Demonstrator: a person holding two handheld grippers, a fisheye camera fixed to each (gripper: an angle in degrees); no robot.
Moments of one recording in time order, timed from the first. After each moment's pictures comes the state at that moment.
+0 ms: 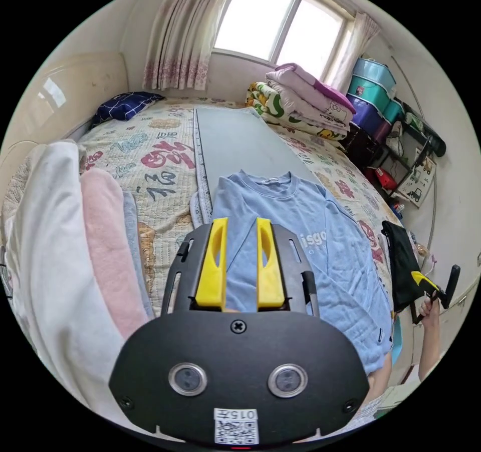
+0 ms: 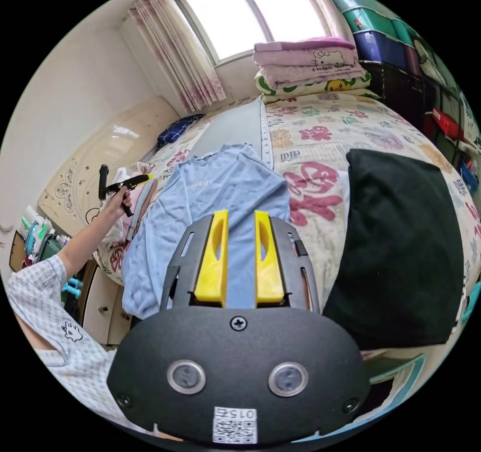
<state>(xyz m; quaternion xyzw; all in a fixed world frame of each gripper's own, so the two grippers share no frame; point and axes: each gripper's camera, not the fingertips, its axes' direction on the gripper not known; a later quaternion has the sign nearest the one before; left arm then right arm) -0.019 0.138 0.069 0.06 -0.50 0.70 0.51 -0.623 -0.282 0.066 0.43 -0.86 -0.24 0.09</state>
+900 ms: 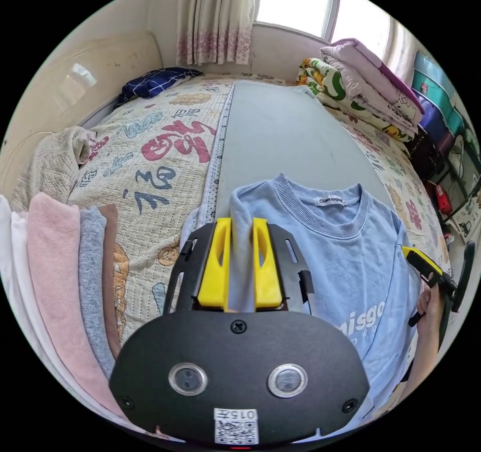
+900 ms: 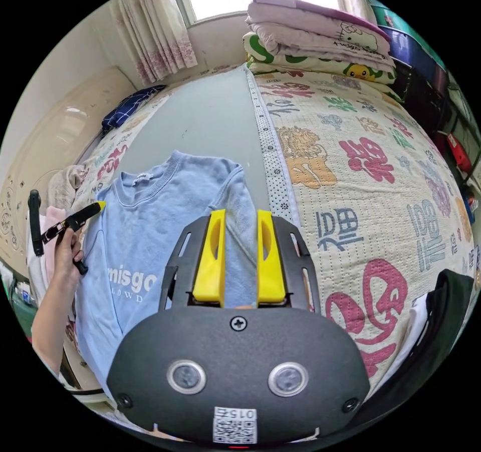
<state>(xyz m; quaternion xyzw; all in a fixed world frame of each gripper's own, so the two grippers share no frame) -0.013 0.065 0.223 0.17 -0.60 0.62 0.48 -0.521 -0.284 -0.273 0.44 -0.83 -0.26 0.22</state>
